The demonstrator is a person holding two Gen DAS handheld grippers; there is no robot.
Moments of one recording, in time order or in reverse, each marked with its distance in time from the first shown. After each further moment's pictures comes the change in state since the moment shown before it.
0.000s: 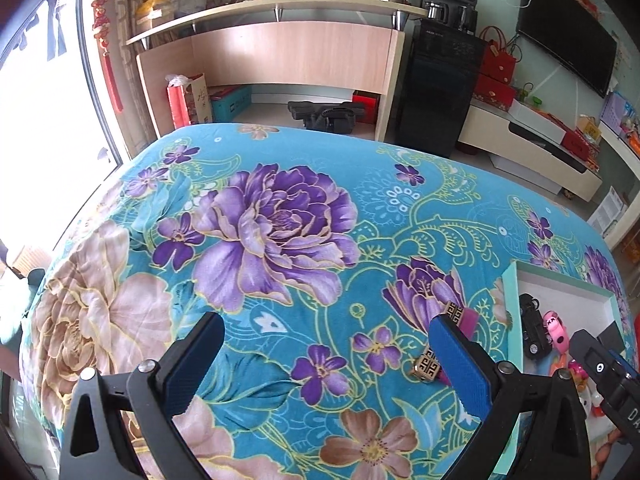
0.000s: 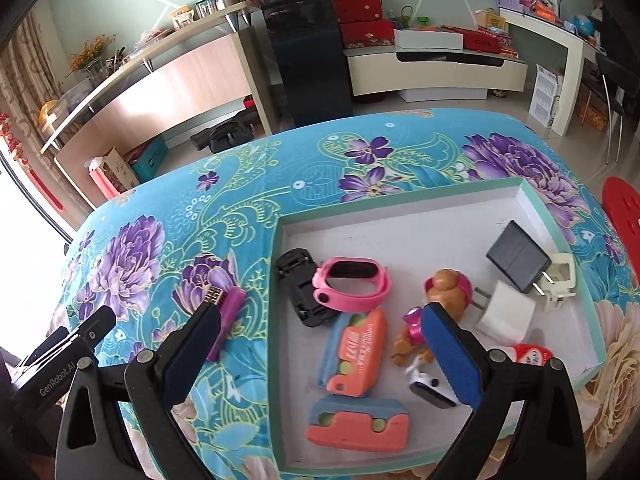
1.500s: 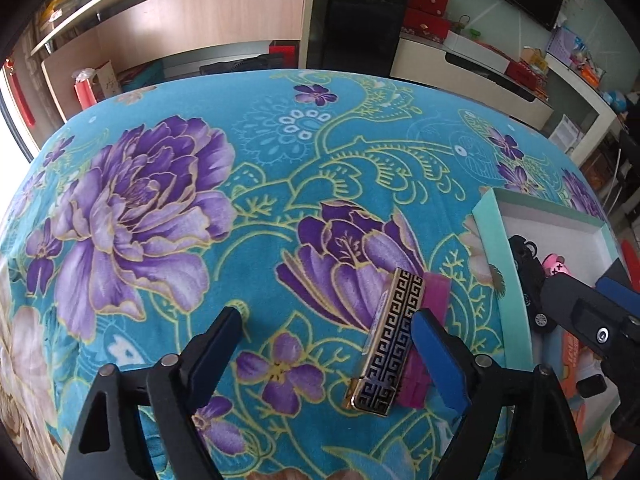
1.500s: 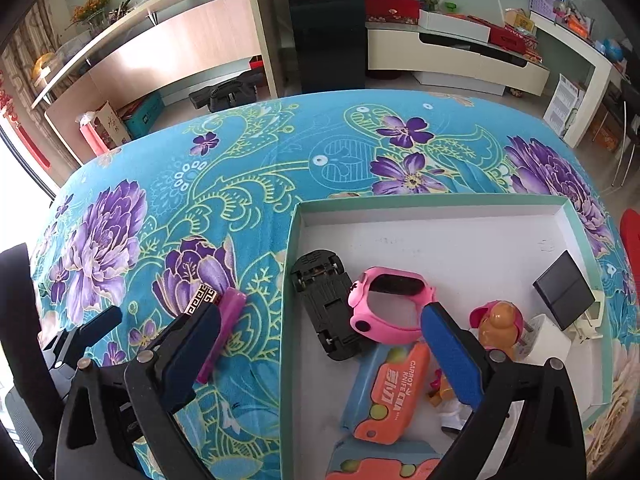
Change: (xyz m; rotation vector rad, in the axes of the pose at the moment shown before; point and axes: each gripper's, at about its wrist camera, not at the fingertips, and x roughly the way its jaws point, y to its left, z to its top) left arm 0.090 -0.070 -0.014 0.221 0.184 -0.200; right arm 0.053 0.020 0.018 -0.092 0.117 -0.066
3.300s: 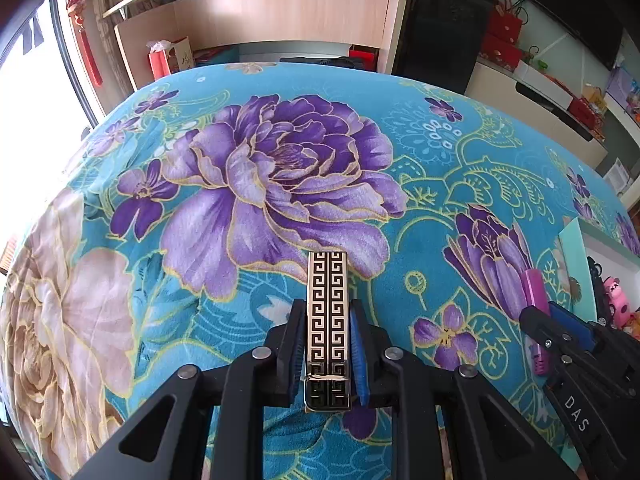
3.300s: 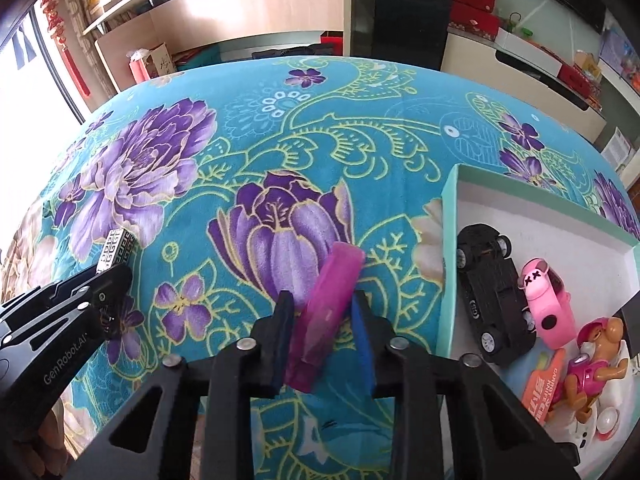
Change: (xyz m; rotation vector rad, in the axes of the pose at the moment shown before) left arm -0.025 0.081 -0.020 -0.177 -0.038 0.170; right arm 0.052 0.078 -0.030 -0.219 0.042 0.066
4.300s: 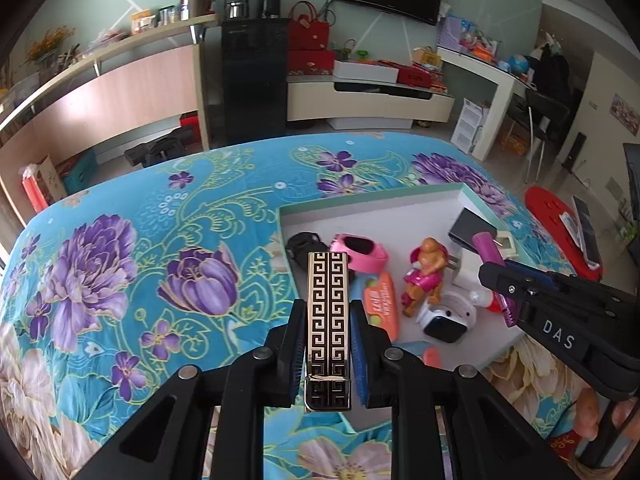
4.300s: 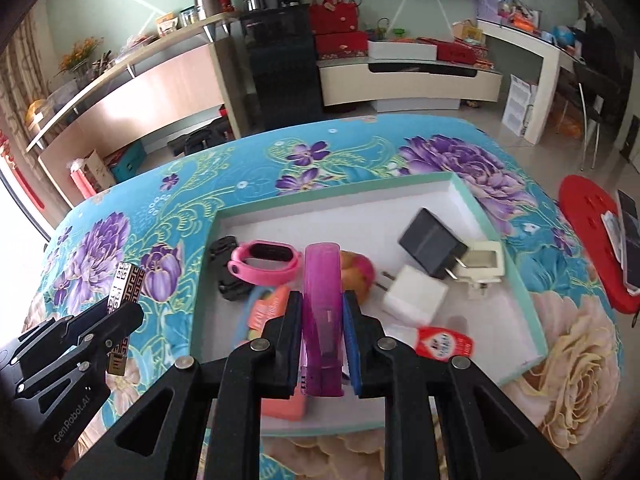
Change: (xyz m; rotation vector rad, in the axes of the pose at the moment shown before) left arm -0.116 -0.174 -0.058 0.444 -0.147 -0.373; right arm -0.144 -0.158 -0.080 0.345 -0.190 -0.143
